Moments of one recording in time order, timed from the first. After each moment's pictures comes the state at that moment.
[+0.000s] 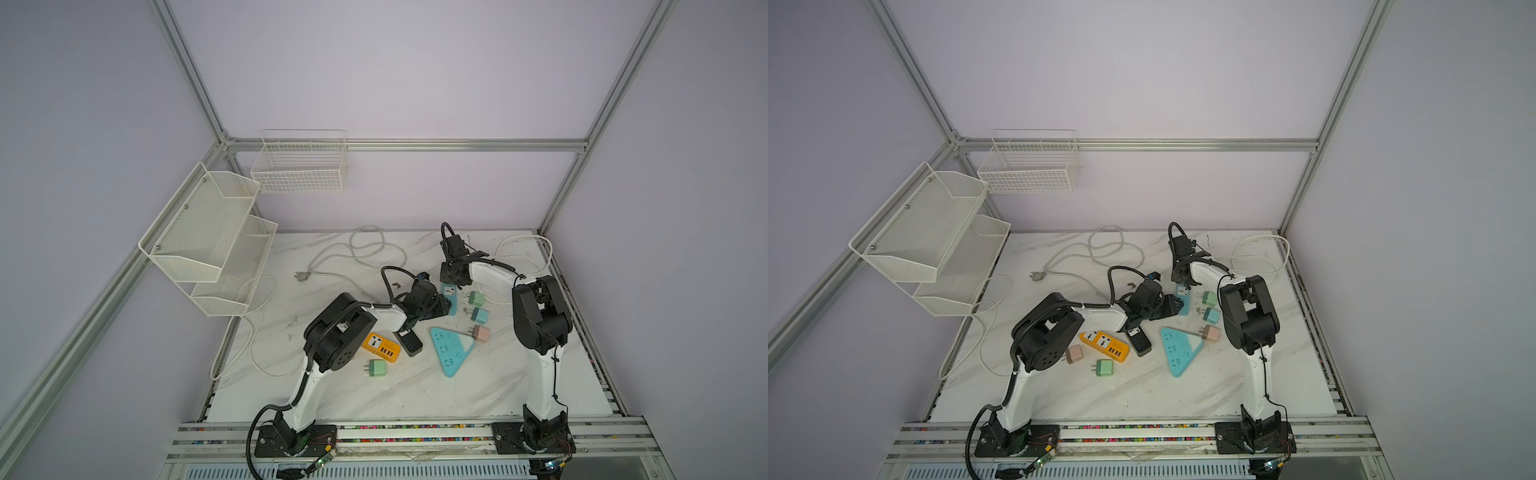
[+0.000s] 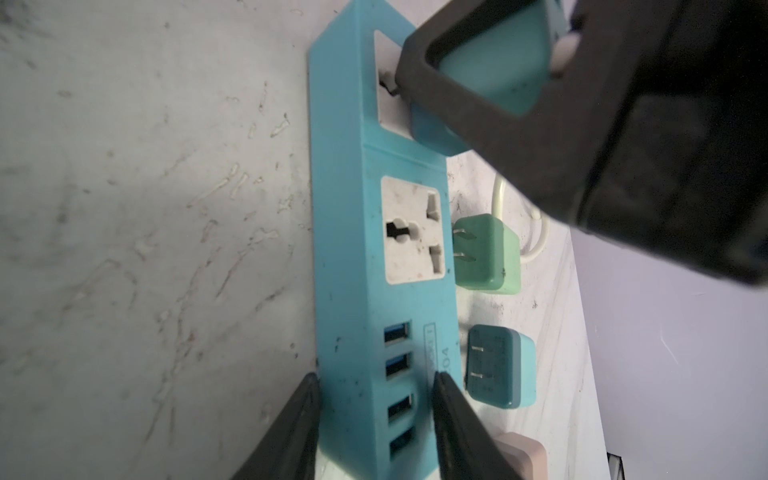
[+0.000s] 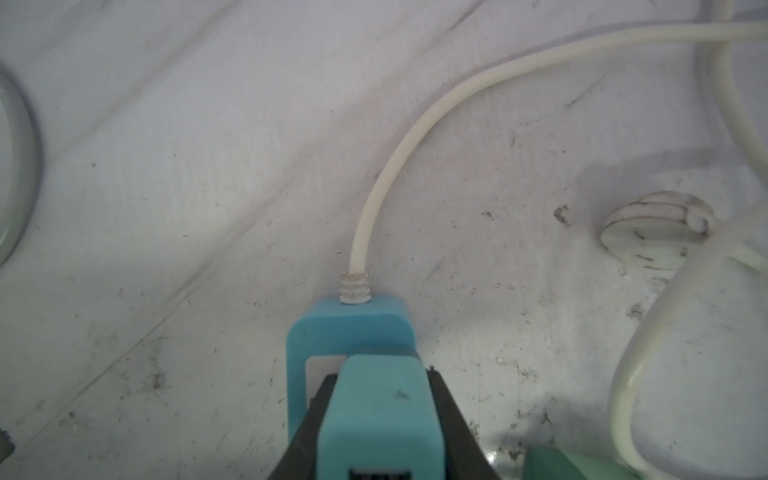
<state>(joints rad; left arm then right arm) -0.79 2.18 1.32 0.22 0.12 -0.89 0.40 2.09 1.57 -0.55 0.25 0.51</state>
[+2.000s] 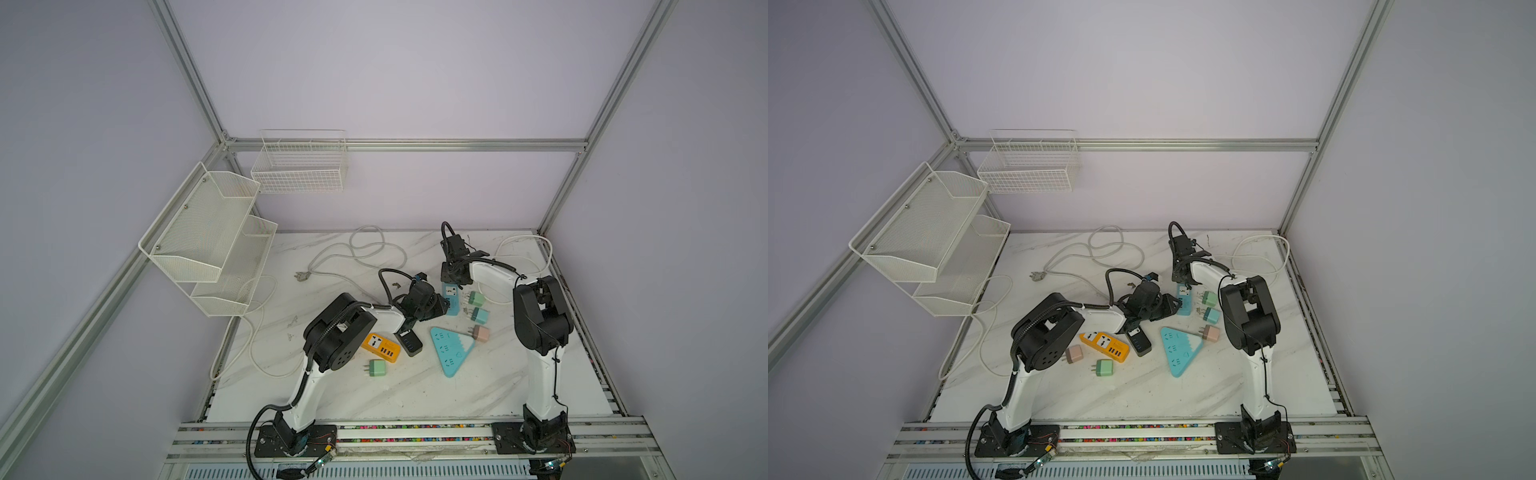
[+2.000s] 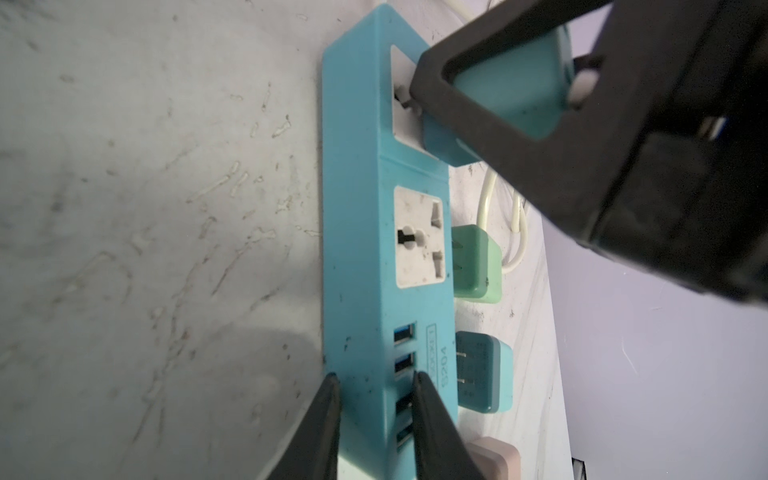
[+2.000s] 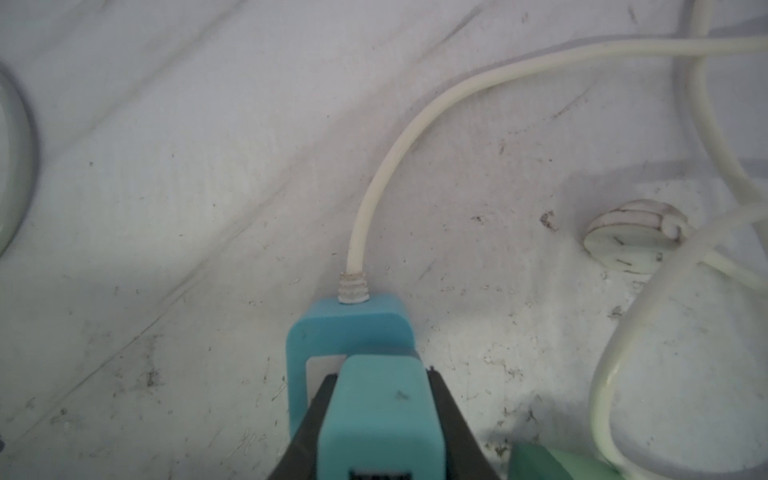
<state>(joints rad) -0.79 2.18 1.28 0.29 0.15 -0.97 0.39 2.06 1.55 -0.55 0.24 0.48</state>
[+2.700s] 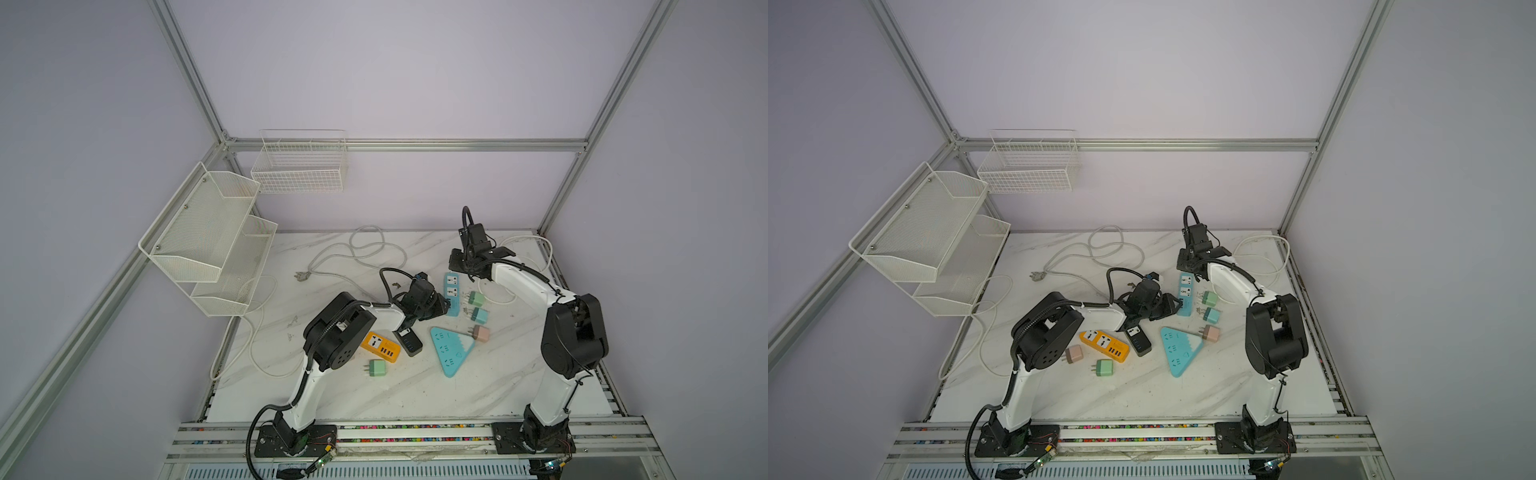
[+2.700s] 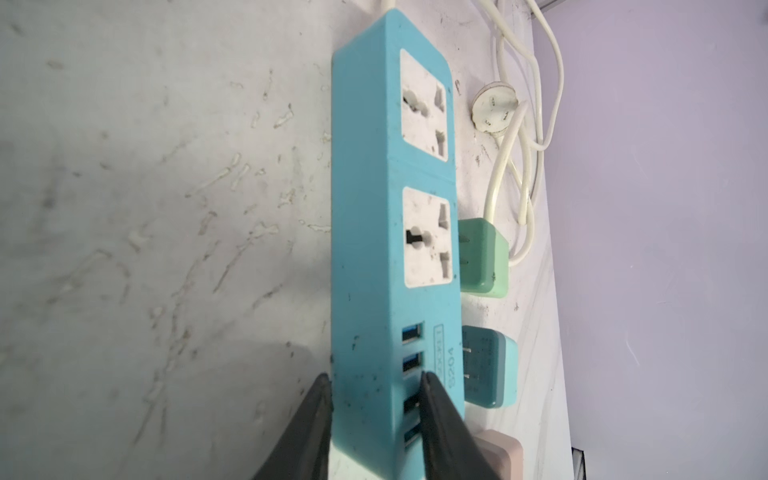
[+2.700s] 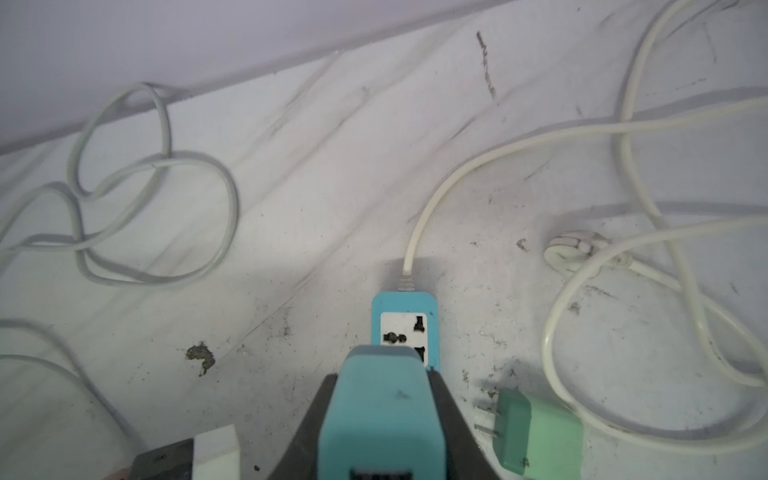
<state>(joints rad) -0.77 2.17 1.32 0.22 0.17 -0.95 0.34 1.76 1.44 -0.48 0.11 0.50</state>
